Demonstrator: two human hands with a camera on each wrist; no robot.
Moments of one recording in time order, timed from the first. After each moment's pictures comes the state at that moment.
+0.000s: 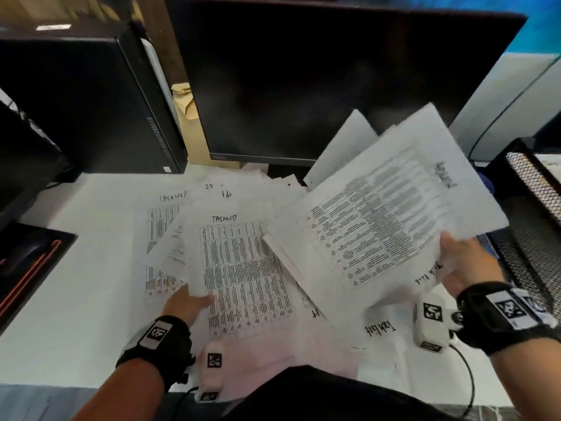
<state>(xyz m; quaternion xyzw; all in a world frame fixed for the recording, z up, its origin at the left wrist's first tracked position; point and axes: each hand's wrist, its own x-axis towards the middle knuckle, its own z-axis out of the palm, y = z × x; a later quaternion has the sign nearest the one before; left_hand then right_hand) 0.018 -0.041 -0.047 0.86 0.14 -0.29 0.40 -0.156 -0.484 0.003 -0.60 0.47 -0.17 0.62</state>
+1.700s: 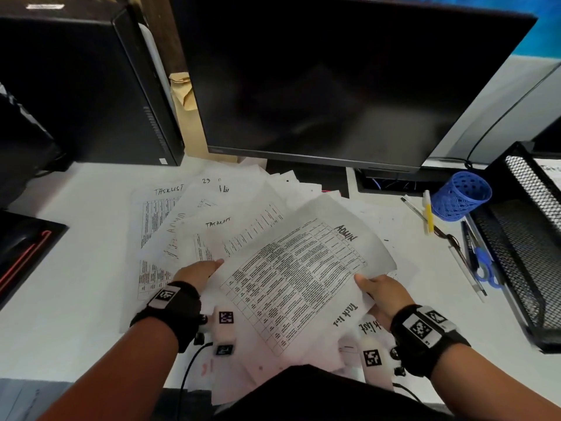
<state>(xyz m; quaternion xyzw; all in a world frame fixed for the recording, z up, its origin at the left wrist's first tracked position) 0.046 -0.078 -0.029 0.86 0.14 -0.32 0.36 -0.126 -0.365 -0.030 -0.56 0.47 0.05 0.68</state>
